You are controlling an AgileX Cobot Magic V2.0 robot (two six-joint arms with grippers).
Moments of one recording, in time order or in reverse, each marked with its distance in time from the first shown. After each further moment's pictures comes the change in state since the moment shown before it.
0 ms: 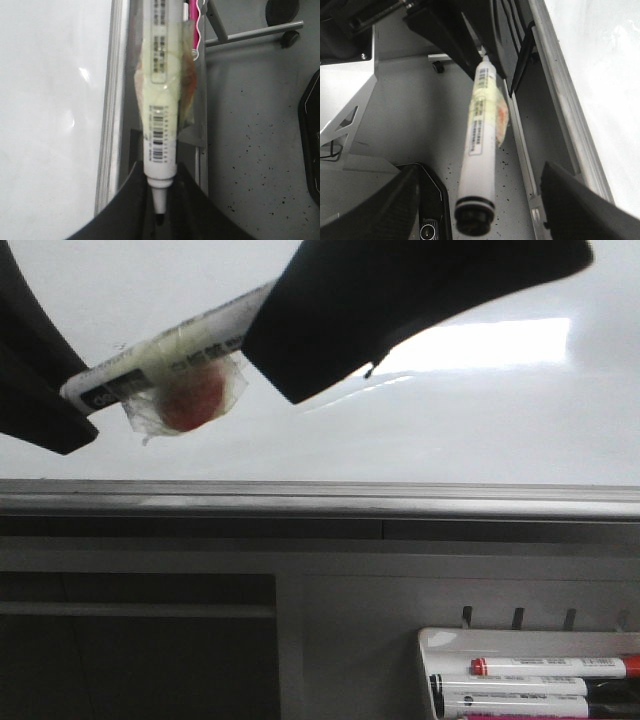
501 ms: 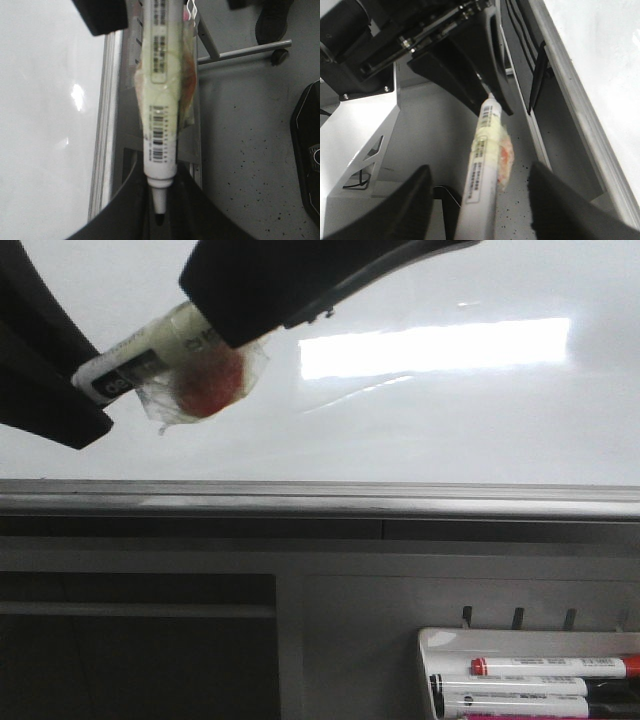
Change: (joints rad) left arm 0.000 -0.003 0.000 -0.099 0.011 0.077; right arm 0.000 0.006 0.000 0.133 0.004 -0.004
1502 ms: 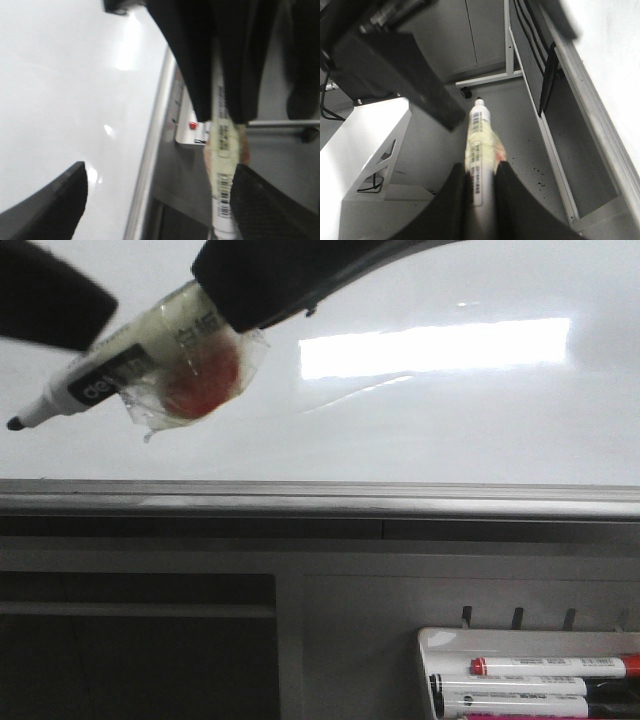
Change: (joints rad) left arm -0.002 -0.149 0.003 -0.191 -0.111 -0.019; right arm 0.000 0.000 -0.001 0.036 0.021 0.000
